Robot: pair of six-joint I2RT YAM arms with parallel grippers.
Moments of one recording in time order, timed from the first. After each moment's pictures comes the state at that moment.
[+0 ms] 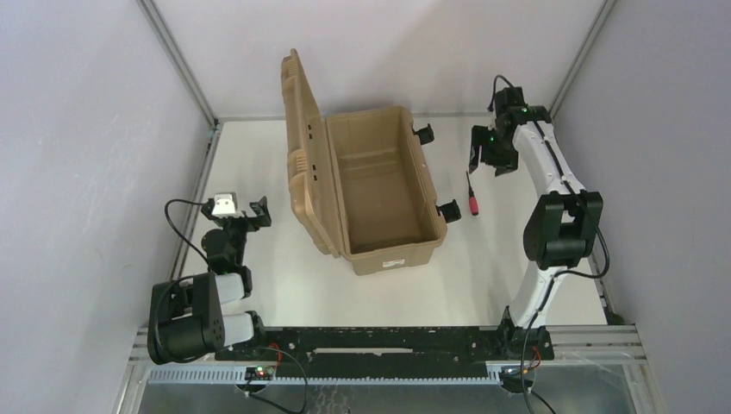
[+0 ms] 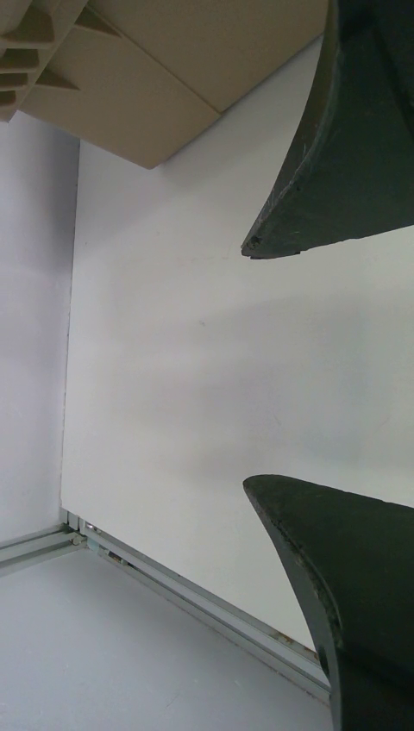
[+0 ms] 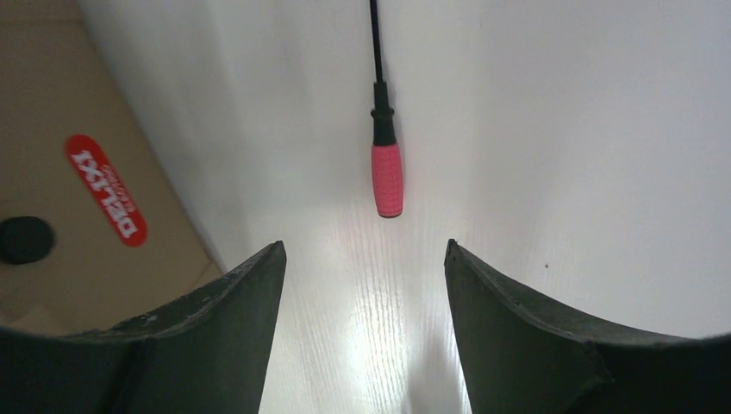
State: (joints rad) left arm 0.22 1.28 0.13 1.20 0.21 -0.05; right arm 0.03 1.87 1.81 -1.05 -0.04 0.16
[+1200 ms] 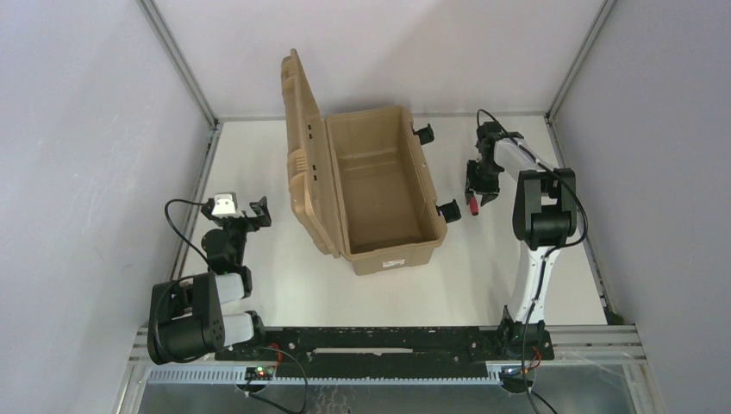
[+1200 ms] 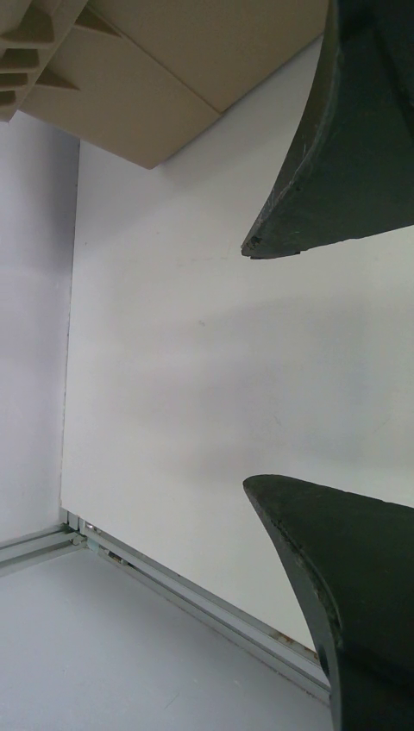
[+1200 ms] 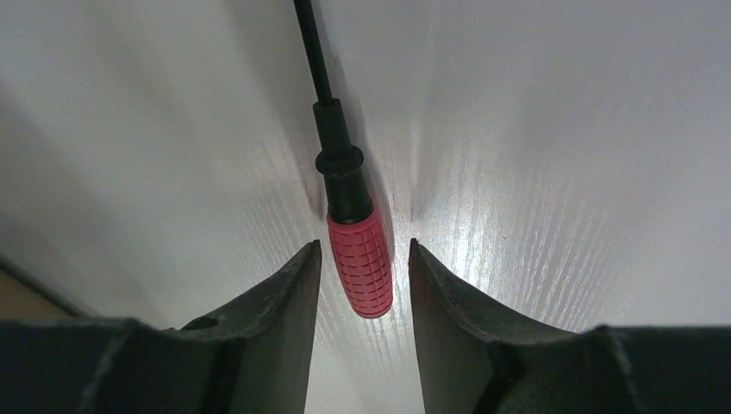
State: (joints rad) left arm 0.22 1.28 0.13 1.20 0.21 -0.05; right arm 0.05 2.08 1.59 -0.88 -0.02 0.20
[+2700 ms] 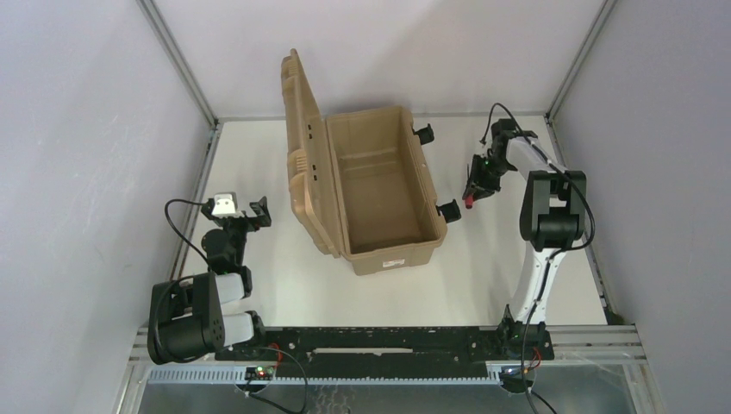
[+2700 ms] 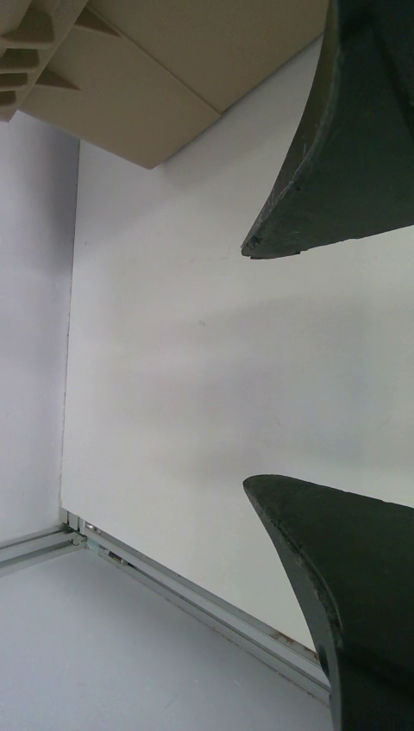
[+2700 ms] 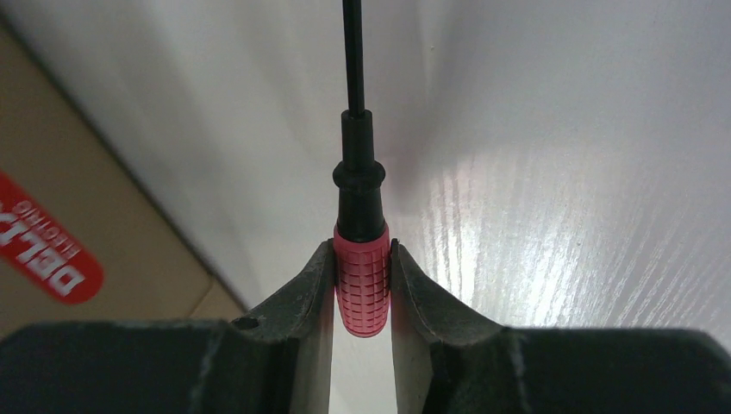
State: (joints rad) left arm 0.22 1.28 0.13 1.20 0.21 -0.05; right arm -0.02 2.07 1.59 -0.88 -0.27 0.20
